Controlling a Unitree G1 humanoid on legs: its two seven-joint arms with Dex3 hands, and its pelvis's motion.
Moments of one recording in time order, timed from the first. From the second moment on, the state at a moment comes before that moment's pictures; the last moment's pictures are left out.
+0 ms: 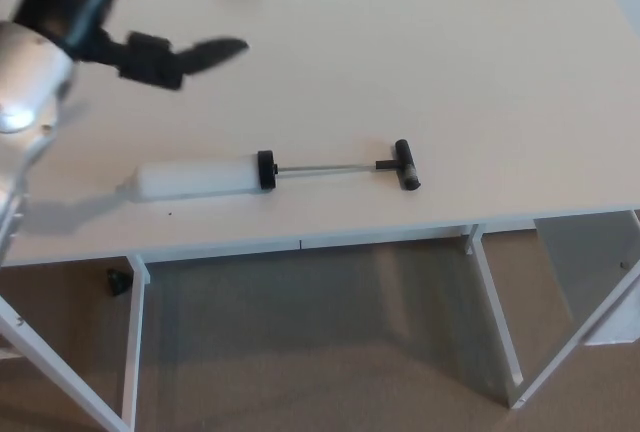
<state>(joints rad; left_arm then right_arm) -0.64 0.67 -0.26 -0.01 -0.11 0.29 -0.13 0.24 -0.28 -0.23 0.83 0.04 -0.46 0.03</state>
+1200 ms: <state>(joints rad) -0.92 0.62 -0.93 0.67 0.35 0.30 -0.19 0.25 -0.29 -0.18 0.73 0.00 -0.43 0.01</state>
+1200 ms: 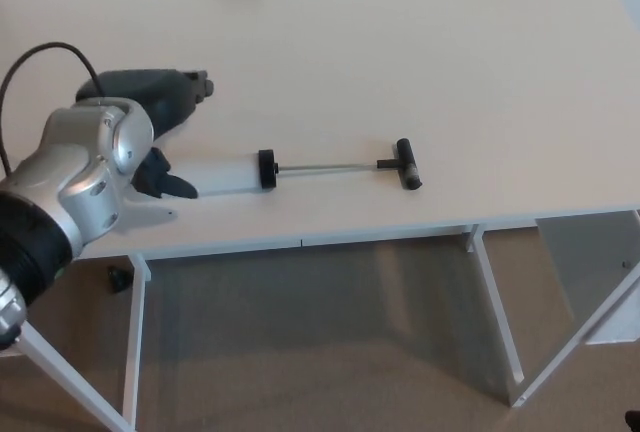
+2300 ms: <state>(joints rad) -0.92 0.40 -0.97 0.95 0.67 0.21 -0.10 0.25 -0.32 -0.15 0.63 -0.06 -0.35 -0.01</state>
